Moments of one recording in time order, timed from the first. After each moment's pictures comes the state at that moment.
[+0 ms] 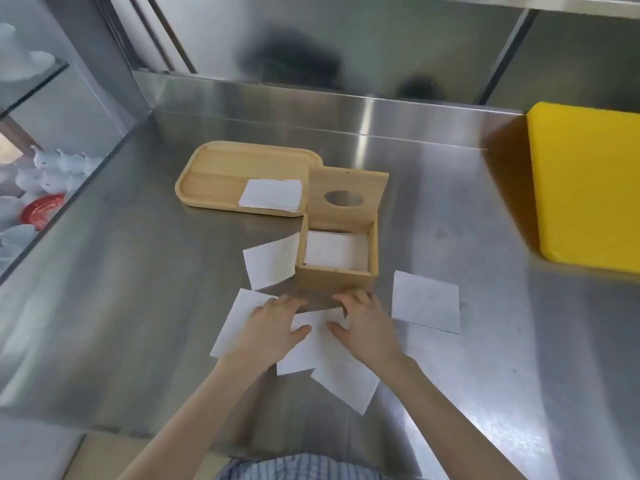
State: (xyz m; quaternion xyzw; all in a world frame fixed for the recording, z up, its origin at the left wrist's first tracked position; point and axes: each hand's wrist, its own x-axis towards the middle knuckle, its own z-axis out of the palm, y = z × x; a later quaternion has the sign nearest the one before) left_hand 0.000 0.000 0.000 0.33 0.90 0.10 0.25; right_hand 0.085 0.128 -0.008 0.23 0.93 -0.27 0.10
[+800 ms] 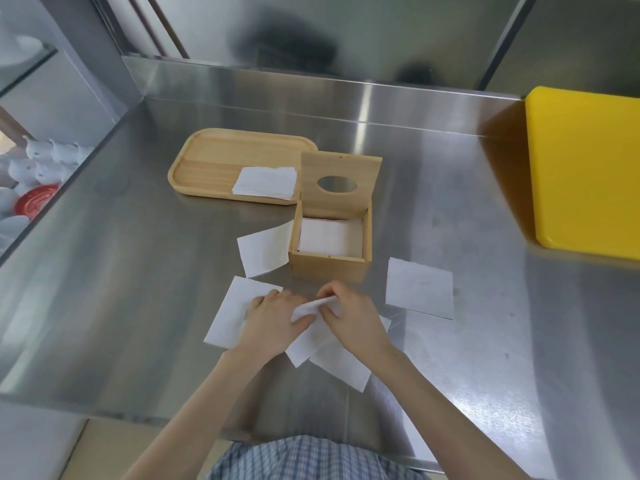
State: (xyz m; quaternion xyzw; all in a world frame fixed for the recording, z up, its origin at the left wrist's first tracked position) left_hand 0.015 0.006 -0.005 0.32 0.92 0.12 0.21; right_hand 0.089 0.119 -0.005 0.20 0.90 -0.37 0.02
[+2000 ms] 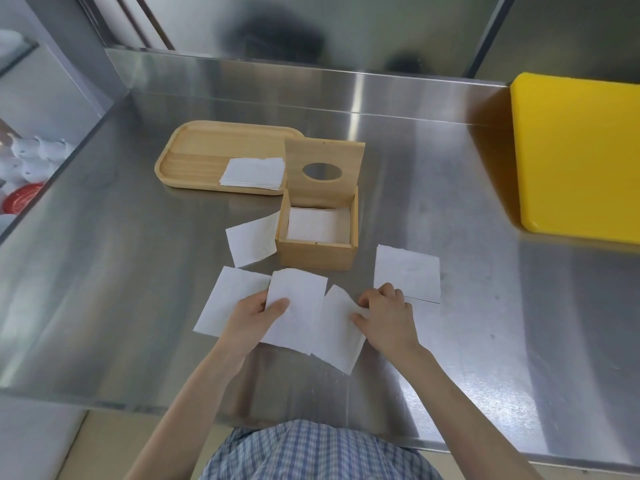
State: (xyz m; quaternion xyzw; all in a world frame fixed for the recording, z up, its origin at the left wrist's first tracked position) left_hand 0.033 -0.014 0.001 0.02 0.79 0.50 0.35; right_hand 0.132 0.150 -0.012 0.32 0.92 -0.20 0.11
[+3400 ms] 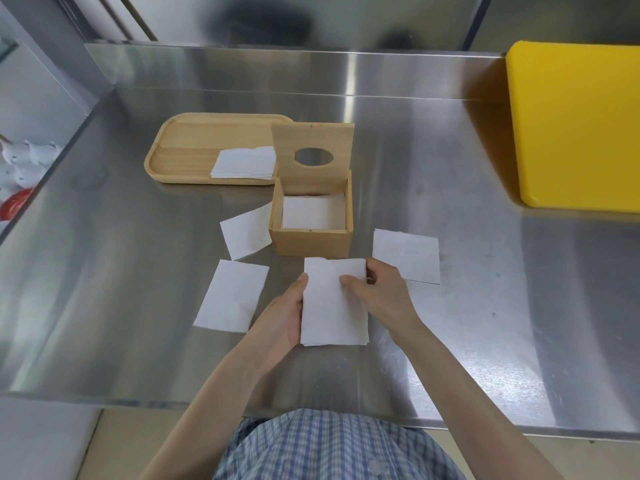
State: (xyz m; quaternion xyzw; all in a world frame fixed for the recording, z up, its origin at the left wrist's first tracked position) left_hand 0.056 0.013 0.006 -0.05 0.57 0.63 0.52; right_hand 0.127 0.145 0.018 0.40 0.71 -0.58 -0.02
